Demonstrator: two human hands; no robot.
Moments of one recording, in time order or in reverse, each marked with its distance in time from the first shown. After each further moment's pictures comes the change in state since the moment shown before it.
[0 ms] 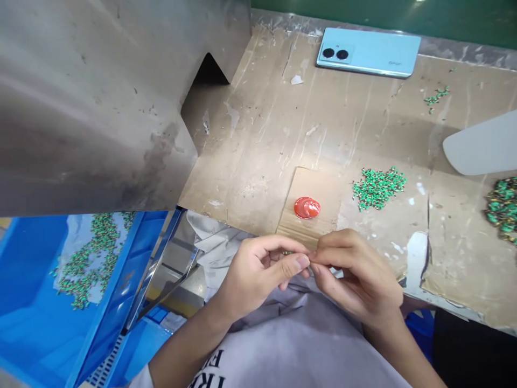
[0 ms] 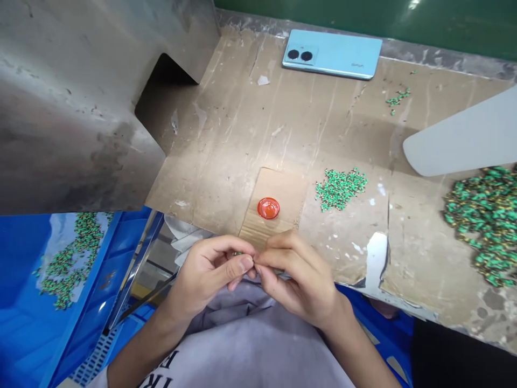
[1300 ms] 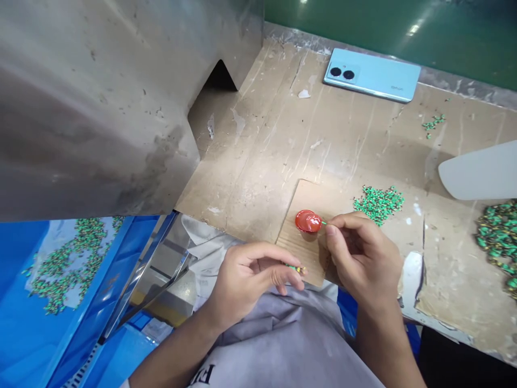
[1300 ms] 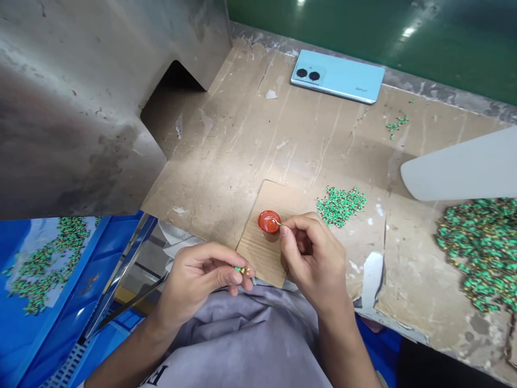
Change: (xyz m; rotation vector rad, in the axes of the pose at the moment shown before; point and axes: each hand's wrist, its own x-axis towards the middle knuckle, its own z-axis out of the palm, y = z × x) left_hand 0.003 -0.008 -0.008 -0.147 0.046 0.166; right_hand 0.012 0.027 -0.004 -0.235 0.132 0.319
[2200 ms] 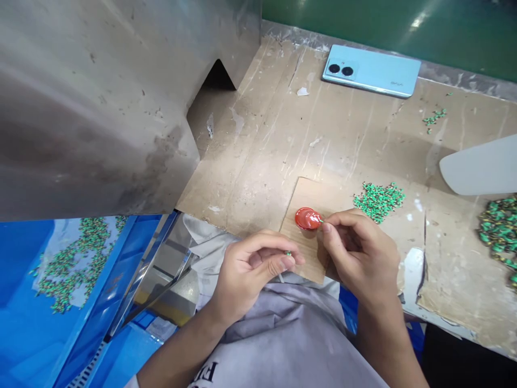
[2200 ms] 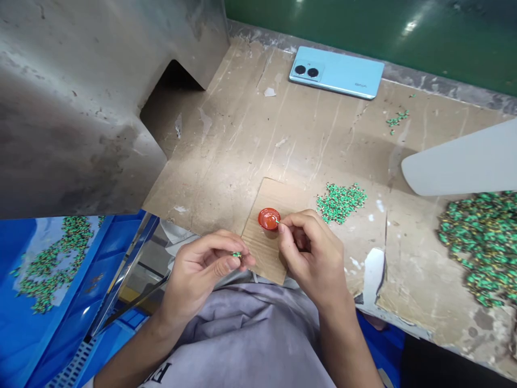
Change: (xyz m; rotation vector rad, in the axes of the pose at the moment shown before) left_hand 0.005 -0.005 -0.001 0.066 0.026 0.196; right_hand 0.002 -0.001 0.000 -0.024 -0.019 -0.035
